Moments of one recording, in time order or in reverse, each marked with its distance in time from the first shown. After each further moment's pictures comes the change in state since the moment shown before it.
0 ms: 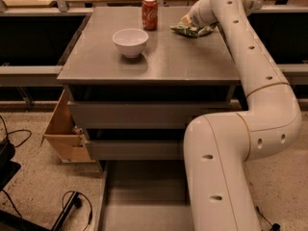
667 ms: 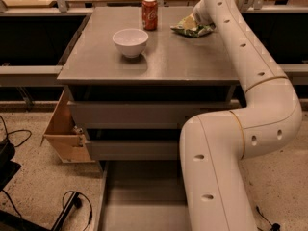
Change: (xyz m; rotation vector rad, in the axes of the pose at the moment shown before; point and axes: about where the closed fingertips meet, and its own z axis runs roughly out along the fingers) arm 0.017 -0.038 -0.002 0.181 0.112 0.054
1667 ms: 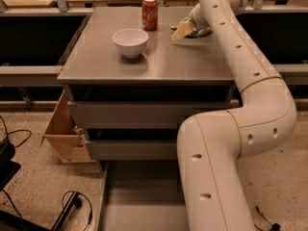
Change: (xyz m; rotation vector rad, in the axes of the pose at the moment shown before) arm 0.009 0.022 0.013 -0.051 0.031 -0.034
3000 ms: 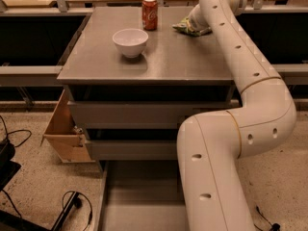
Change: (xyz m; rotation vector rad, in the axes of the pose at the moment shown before) arm 0.001 0.003 0.002 -0.008 0.002 -0.001
